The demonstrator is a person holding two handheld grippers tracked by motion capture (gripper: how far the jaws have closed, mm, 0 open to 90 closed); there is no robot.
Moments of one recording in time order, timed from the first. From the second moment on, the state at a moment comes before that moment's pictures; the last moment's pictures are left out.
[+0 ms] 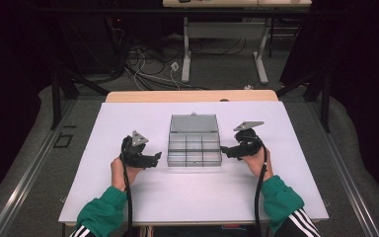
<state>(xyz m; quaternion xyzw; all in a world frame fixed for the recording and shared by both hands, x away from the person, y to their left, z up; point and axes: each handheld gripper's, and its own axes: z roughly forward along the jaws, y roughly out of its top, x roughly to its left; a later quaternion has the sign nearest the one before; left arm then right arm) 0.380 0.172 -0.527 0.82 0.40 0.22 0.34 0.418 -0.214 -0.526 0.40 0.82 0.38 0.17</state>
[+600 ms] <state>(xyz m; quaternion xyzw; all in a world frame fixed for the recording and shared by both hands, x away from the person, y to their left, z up) 0.350 0.192 -0.528 0.82 0.40 0.19 0.35 0.390 -0.237 -0.523 0.38 0.83 0.38 0.15</state>
